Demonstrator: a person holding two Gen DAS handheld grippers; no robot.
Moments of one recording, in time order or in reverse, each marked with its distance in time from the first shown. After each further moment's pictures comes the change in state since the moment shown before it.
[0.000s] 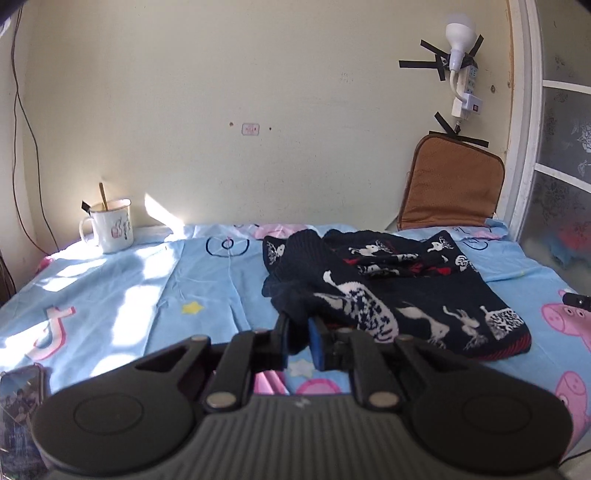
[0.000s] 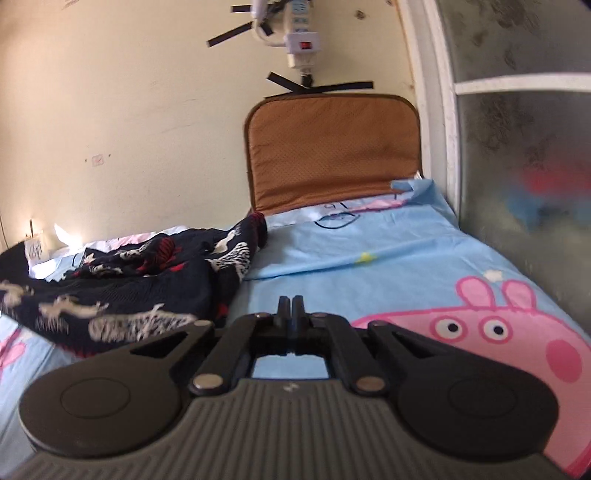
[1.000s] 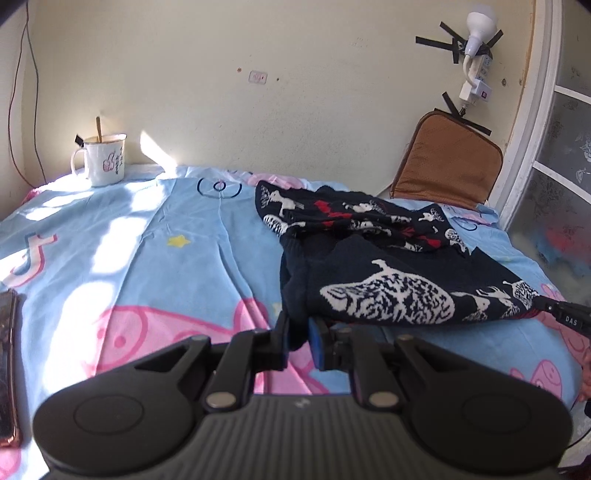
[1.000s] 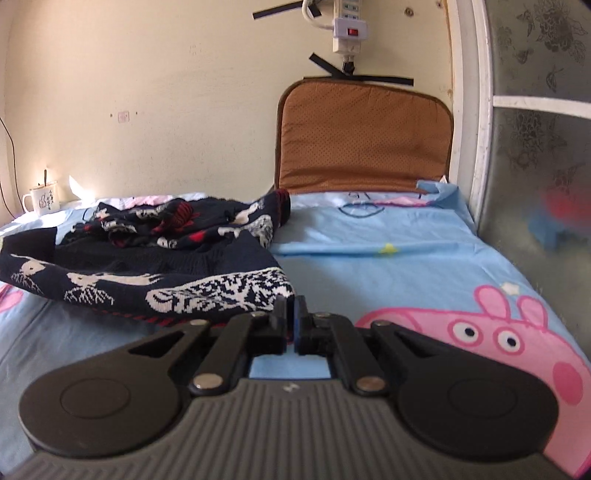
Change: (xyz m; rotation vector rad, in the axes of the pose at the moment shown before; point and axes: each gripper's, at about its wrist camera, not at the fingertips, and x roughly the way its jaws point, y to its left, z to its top) left arm 0.006 0.010 -0.035 -0.116 0.115 -0.045; right arm 0.022 0.025 -0.025 -0.209 0.069 -0.005
